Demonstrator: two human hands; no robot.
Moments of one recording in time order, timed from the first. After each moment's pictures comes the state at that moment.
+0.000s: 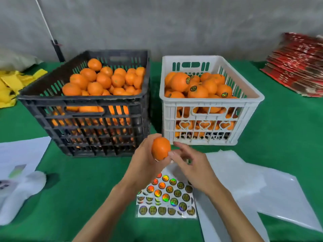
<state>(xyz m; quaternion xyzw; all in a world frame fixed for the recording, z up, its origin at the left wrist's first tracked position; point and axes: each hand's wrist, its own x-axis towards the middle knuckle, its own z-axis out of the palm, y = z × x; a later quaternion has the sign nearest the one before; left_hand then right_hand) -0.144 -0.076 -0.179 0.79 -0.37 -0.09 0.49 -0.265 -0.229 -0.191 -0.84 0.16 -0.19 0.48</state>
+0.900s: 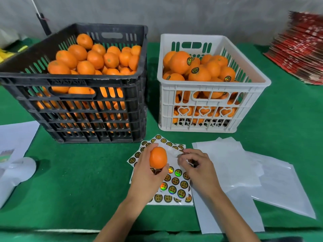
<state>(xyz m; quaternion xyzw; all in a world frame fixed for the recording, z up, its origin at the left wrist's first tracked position) -0.187 -0.072 -0.266 0.80 -0.27 -0.11 0.53 -0.287 -0.232 -0.262 -0.78 0.32 -0.21 0.50</state>
